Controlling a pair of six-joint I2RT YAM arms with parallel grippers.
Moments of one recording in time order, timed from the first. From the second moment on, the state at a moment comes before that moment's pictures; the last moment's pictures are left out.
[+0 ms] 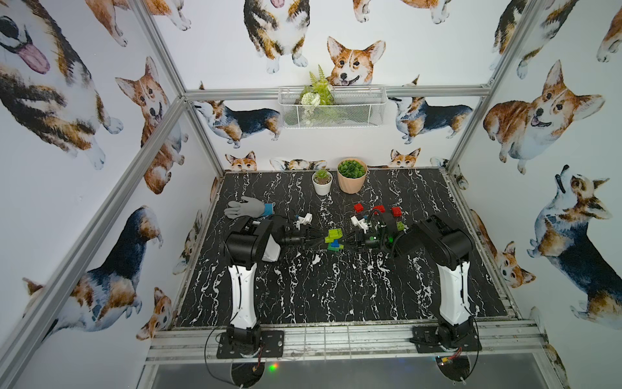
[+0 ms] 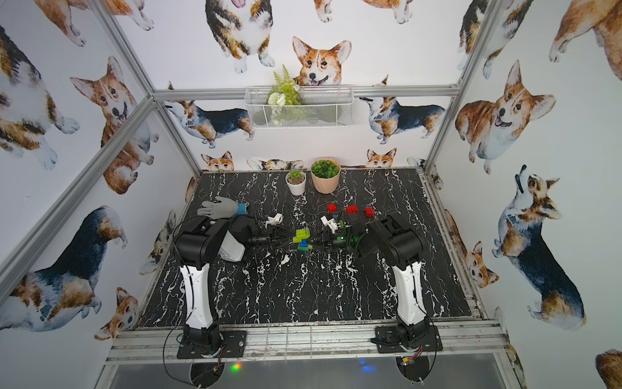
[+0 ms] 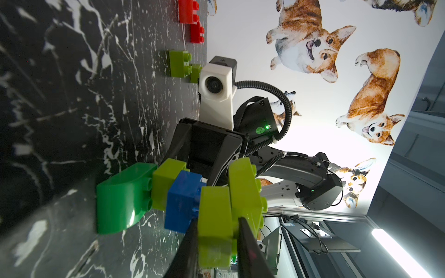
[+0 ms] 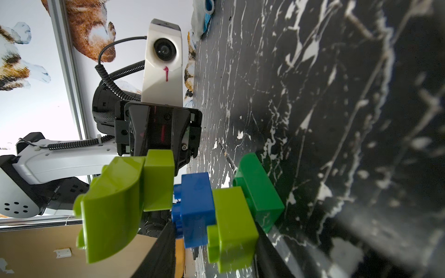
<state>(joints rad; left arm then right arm) -0.23 2.13 0.69 1.31 1.30 -1.49 0.48 2.12 0.79 0.80 -1.03 0.97</state>
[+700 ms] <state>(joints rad) -0.24 2.15 0.71 1.31 1.32 -1.49 0.47 2.13 0.79 0.80 -1.05 0.96</state>
